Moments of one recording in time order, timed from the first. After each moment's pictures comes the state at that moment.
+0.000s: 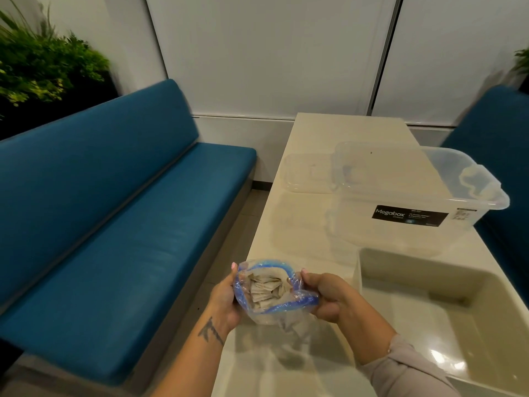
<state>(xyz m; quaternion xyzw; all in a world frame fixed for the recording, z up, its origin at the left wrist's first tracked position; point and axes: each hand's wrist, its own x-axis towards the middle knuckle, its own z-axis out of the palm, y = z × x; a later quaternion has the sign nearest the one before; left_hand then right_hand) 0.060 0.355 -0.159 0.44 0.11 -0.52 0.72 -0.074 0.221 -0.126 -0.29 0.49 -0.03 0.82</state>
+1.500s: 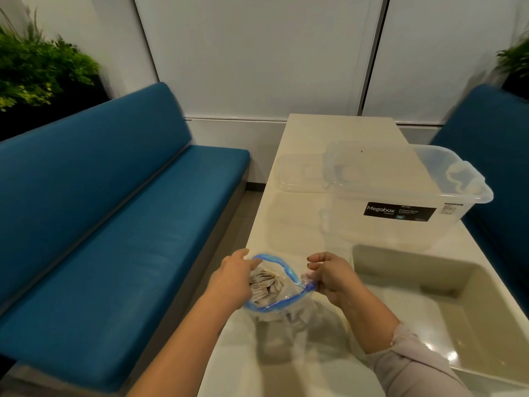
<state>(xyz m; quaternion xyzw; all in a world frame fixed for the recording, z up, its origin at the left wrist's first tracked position) 0.055 0.351 -0.100 0.88 -0.44 -0.16 0.06 -0.080 0.213 -0.105 -0.49 0.50 -0.15 0.70</state>
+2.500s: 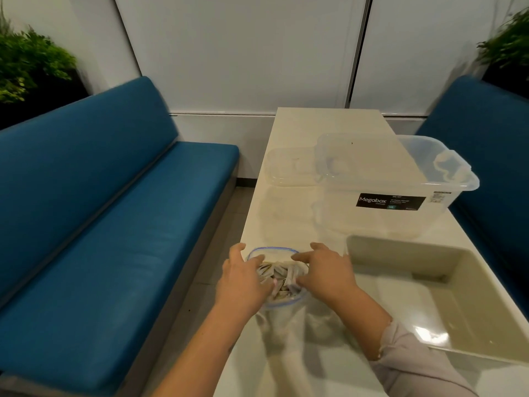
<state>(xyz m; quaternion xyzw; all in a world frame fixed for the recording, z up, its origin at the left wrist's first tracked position) 0.022 0.351 -0.101 0.89 -0.39 -0.14 0.17 -0.090 0.232 -0.090 -0.90 0.40 0.05 0.16</state>
